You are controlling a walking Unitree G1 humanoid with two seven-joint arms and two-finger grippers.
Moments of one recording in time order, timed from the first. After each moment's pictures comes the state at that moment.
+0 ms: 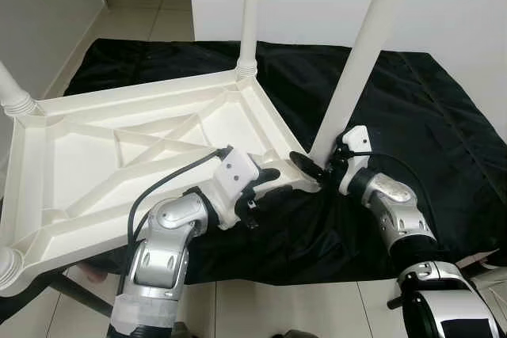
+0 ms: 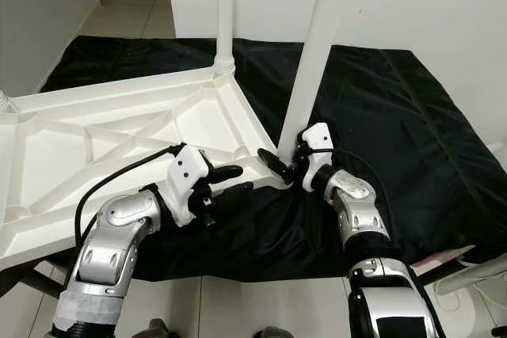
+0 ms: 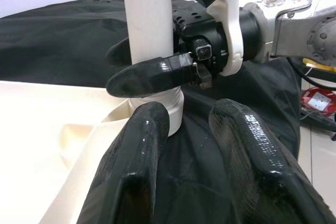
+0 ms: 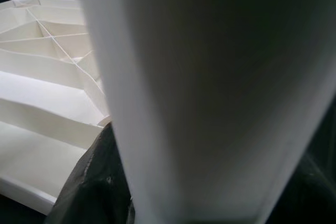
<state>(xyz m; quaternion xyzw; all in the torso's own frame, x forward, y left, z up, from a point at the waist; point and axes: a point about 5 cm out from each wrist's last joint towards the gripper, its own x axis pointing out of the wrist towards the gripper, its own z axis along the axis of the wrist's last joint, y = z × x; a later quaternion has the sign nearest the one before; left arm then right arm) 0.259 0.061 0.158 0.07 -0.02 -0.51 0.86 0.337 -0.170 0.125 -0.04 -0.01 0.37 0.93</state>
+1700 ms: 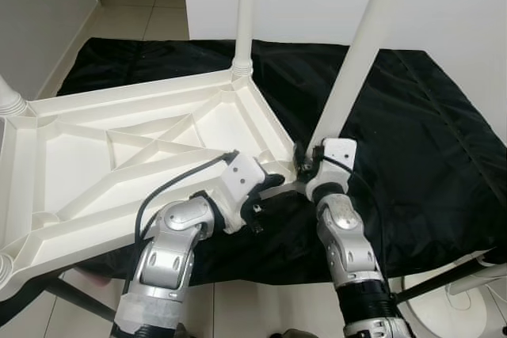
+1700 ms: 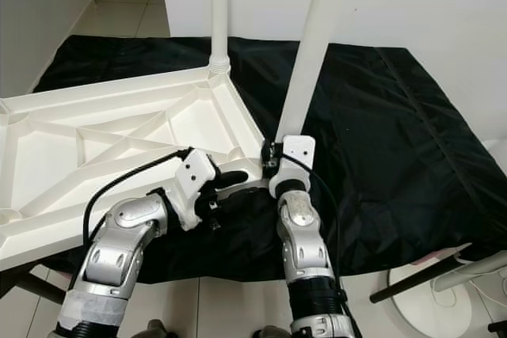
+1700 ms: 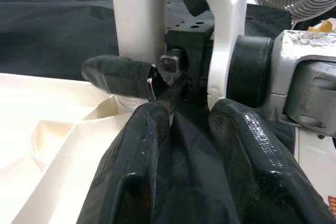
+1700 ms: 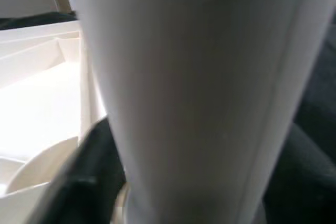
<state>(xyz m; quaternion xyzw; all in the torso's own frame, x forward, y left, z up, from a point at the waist) 0.258 0.056 0.150 0.06 -0.01 -0.52 0.85 0.305 -0.113 0.123 0.05 -0.02 0.03 1.00</state>
